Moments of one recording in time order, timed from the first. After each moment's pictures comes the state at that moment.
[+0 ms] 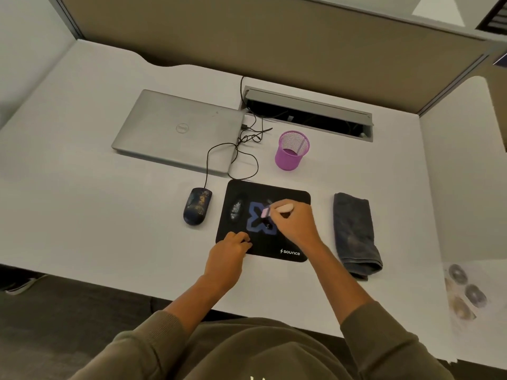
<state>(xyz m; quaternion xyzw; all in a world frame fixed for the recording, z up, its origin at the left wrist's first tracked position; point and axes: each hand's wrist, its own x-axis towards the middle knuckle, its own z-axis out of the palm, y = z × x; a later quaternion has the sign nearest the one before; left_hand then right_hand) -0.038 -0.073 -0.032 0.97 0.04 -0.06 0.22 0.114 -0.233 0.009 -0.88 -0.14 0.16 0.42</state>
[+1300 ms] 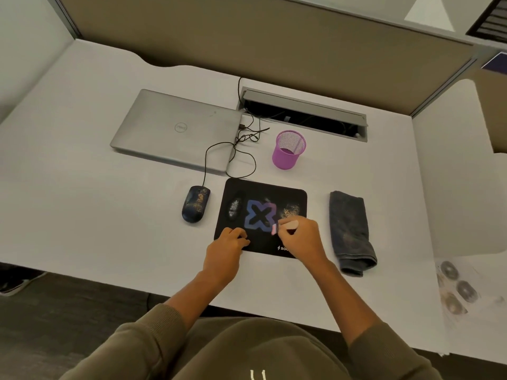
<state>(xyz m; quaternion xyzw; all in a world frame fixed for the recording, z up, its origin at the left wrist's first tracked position) -0.040 -0.072 -0.025 0.97 0.05 -0.07 0.23 0.079 -0.266 0.004 -0.91 -0.15 0.14 0.37</state>
